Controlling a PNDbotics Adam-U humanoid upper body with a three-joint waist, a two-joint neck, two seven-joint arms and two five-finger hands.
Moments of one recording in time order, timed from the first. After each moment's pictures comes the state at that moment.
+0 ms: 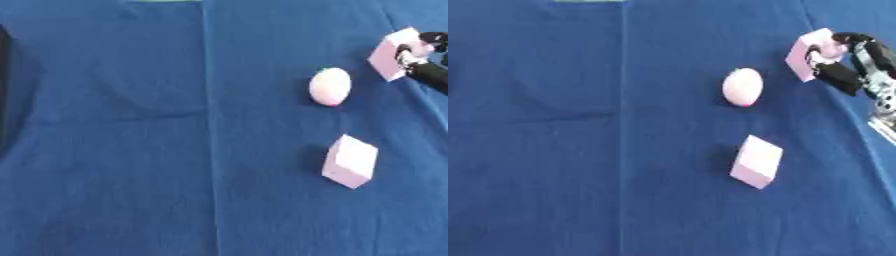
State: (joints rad) left arm -0.35 0.42 -0.08 -1.98 0.29 0.20 0.24; right arm 0.00 -1.11 -0.20 -1.83 -0.05 0.48 -0.27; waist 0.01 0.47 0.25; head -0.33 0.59
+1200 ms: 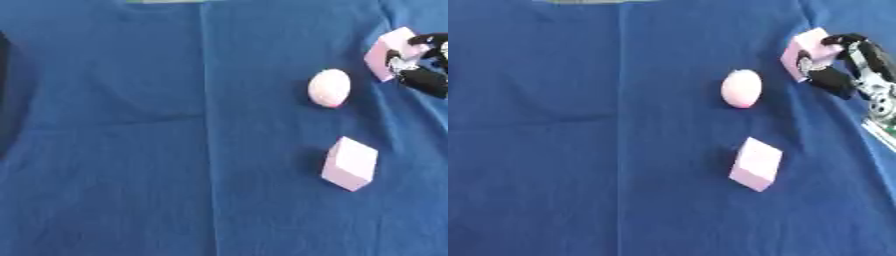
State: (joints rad) left arm -0.35 0.42 -0.08 -1.98 0.29 0.20 0.23; right arm -0.02 -1.11 -0.18 -1.82 -0.03 0.45 -0.29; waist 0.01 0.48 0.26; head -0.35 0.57
